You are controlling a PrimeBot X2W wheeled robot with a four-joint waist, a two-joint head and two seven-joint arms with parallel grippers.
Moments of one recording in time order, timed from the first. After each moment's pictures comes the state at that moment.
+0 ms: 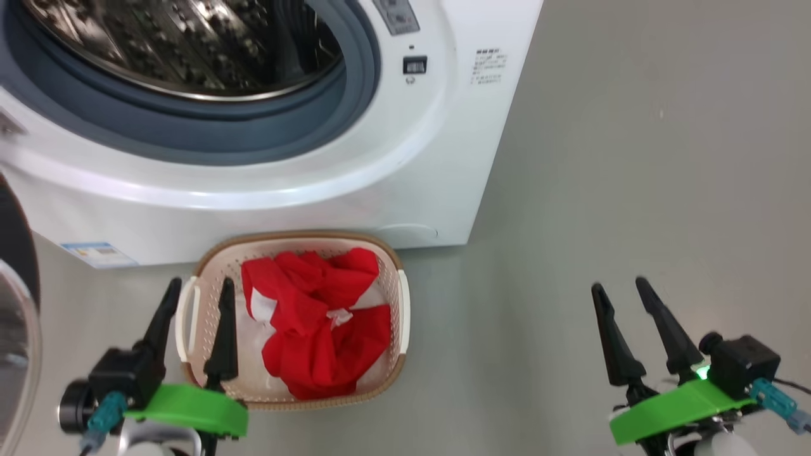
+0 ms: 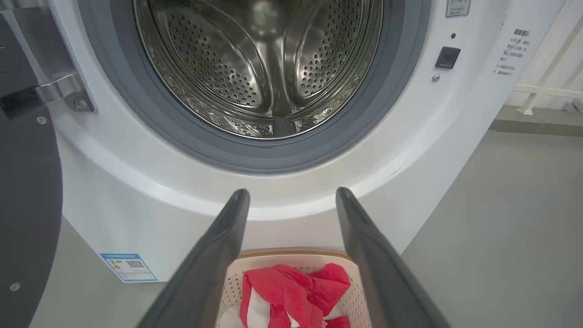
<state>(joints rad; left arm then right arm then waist) -0.25 0.03 0.06 0.35 -0.14 -0.12 -0.26 -0.07 -0.07 0.07 0.20 0.42 0.12 -0.26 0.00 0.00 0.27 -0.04</state>
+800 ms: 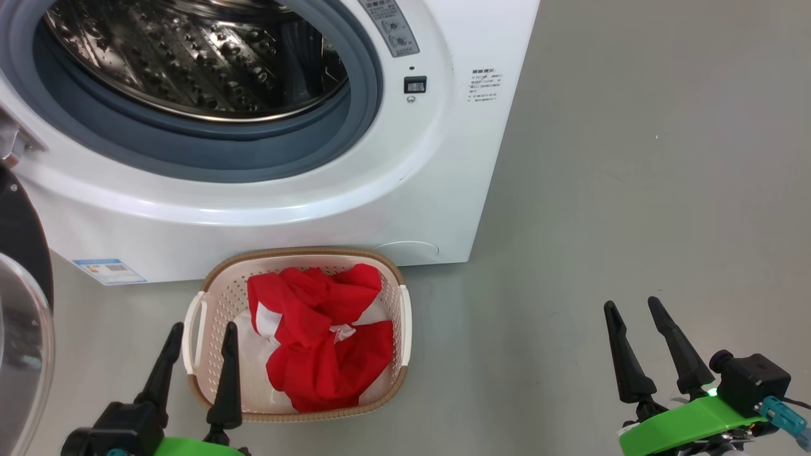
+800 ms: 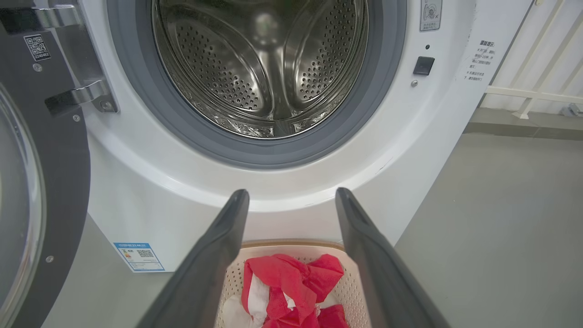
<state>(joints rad) -0.06 0.03 0.04 0.19 -0.16 -0.08 -0.26 0.00 -0.06 0.04 0.19 0.42 0.12 -0.26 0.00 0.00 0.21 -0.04</state>
